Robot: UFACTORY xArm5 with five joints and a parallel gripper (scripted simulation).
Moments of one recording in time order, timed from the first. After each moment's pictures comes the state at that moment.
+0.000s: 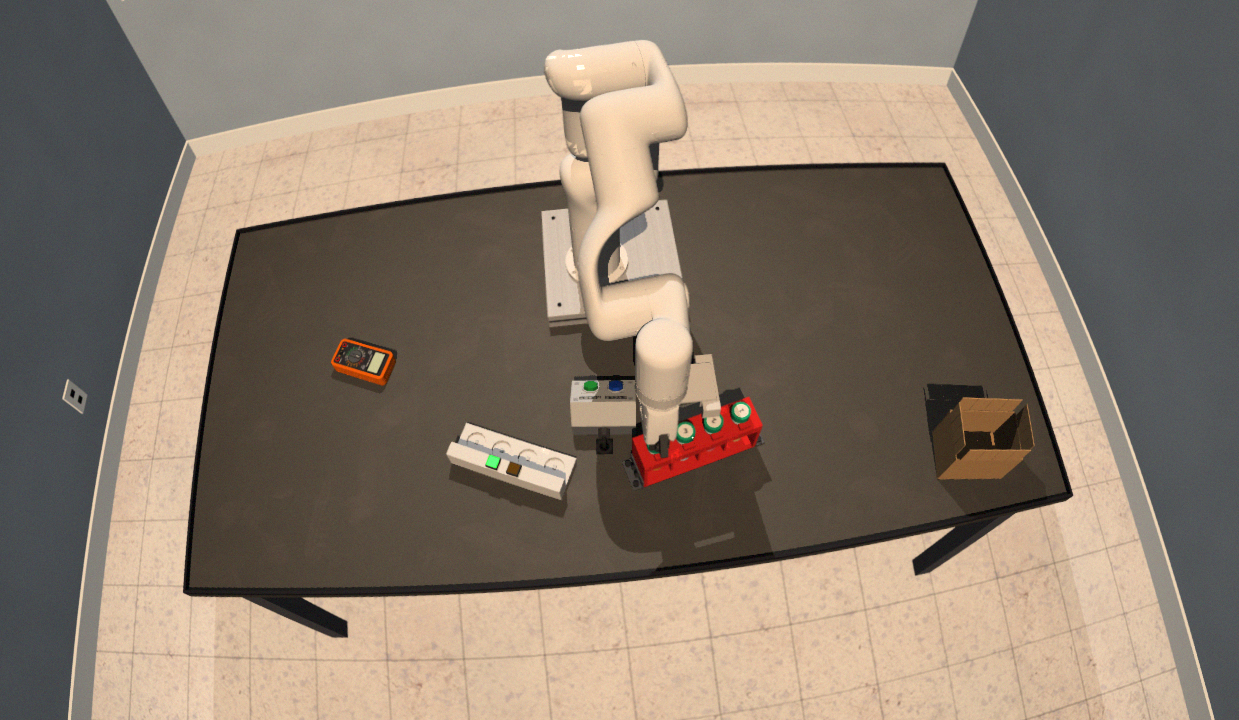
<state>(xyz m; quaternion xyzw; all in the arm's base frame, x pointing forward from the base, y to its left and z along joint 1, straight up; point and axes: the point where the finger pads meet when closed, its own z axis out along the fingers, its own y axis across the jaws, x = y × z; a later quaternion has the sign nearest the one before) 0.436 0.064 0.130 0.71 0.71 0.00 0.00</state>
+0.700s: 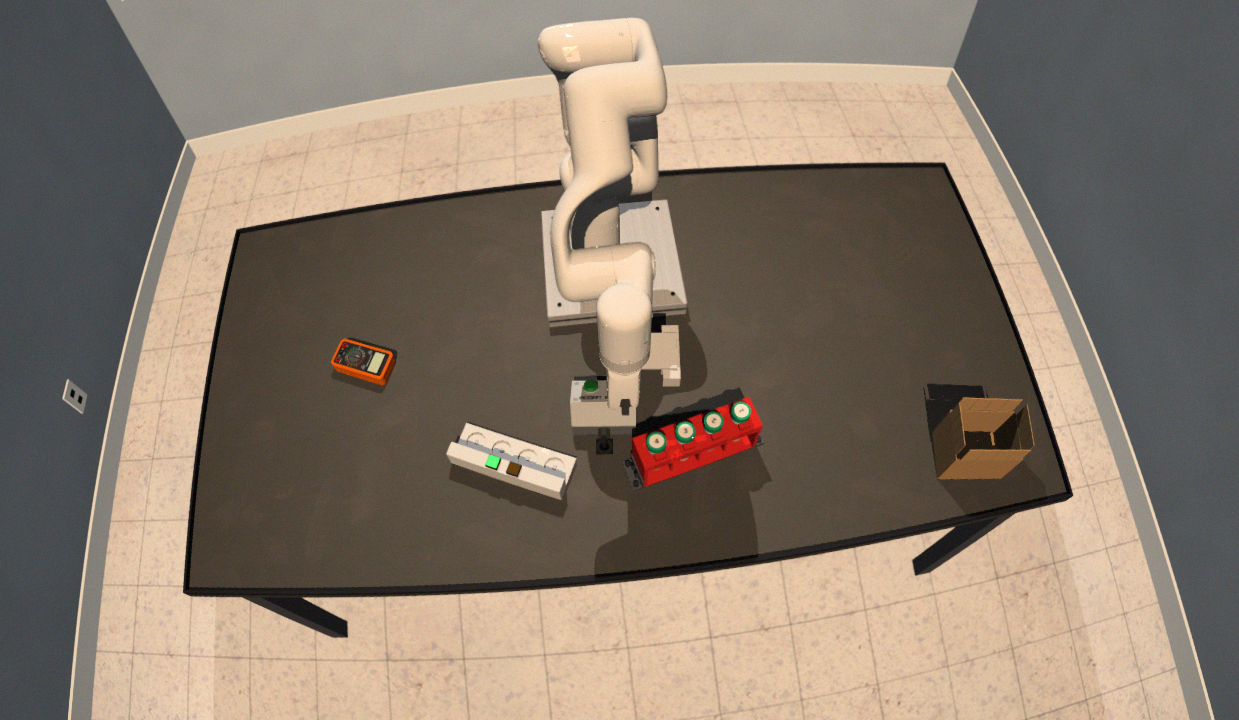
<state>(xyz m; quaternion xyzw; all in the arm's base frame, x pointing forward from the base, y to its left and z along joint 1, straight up) 0.370 0.019 0.124 0.74 0.67 0.00 0.00</state>
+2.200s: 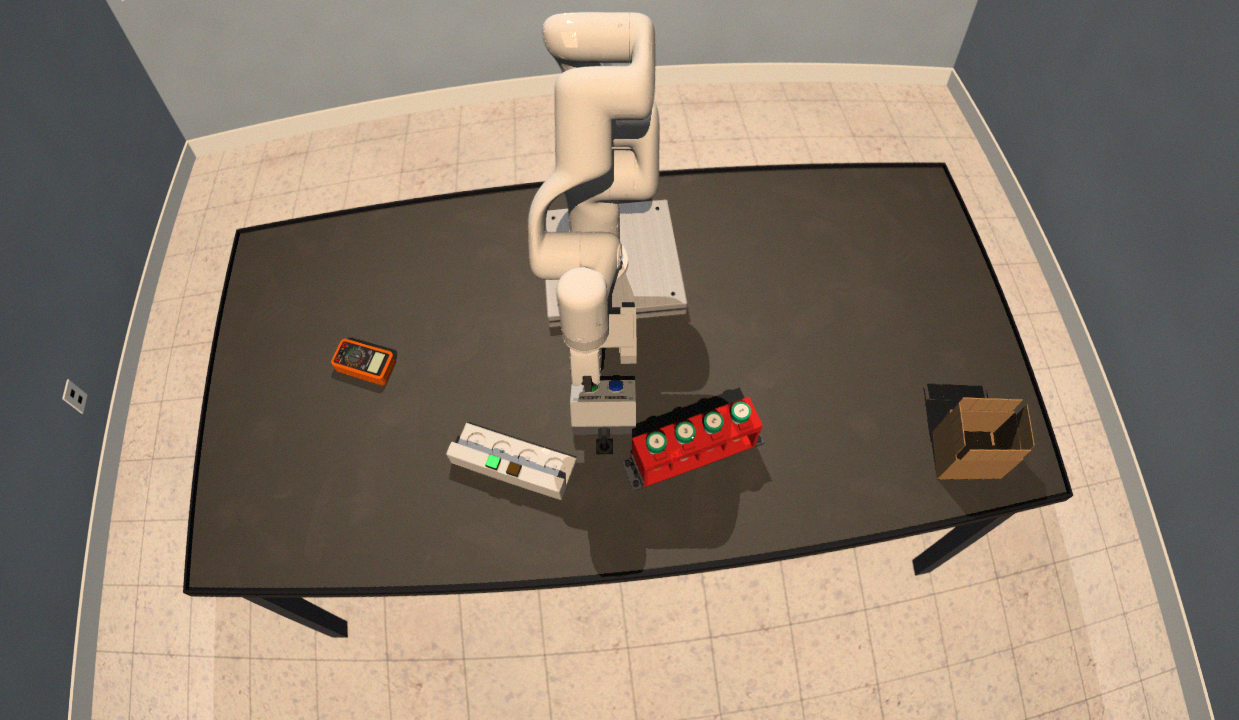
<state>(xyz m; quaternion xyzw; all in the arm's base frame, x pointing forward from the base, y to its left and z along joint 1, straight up) 0.291 -0.036 0.061 0.74 0.67 0.00 0.00</state>
